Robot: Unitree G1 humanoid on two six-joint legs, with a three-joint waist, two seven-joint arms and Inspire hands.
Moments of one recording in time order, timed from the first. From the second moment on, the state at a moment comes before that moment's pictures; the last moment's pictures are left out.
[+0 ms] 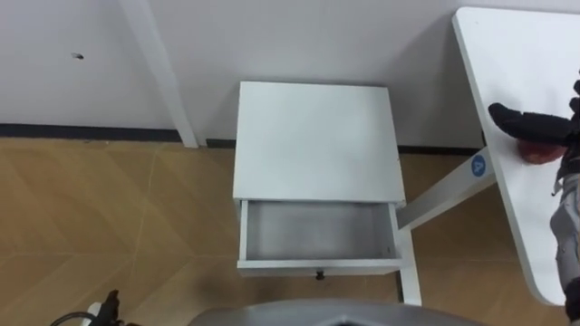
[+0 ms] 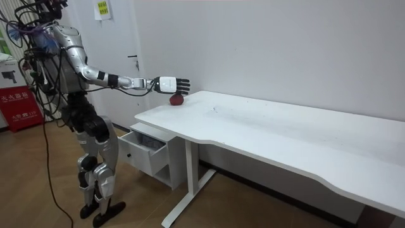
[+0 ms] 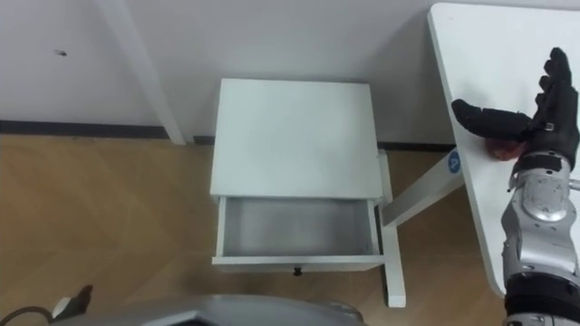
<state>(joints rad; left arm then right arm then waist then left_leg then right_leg) 0.30 0.28 0.15 1.00 0.33 -0.03 0.11 0.05 -0.47 -0.26 0.45 0.19 -0.14 -0.14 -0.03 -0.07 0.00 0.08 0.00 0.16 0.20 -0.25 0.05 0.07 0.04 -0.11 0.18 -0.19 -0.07</state>
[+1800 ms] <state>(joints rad) 0.27 0.31 0.11 1.07 0.33 -0.04 0.11 0.02 -0.51 -0.22 0.77 0.06 -0.20 -0.23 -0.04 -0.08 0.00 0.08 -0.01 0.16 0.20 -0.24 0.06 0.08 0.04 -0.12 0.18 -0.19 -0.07</state>
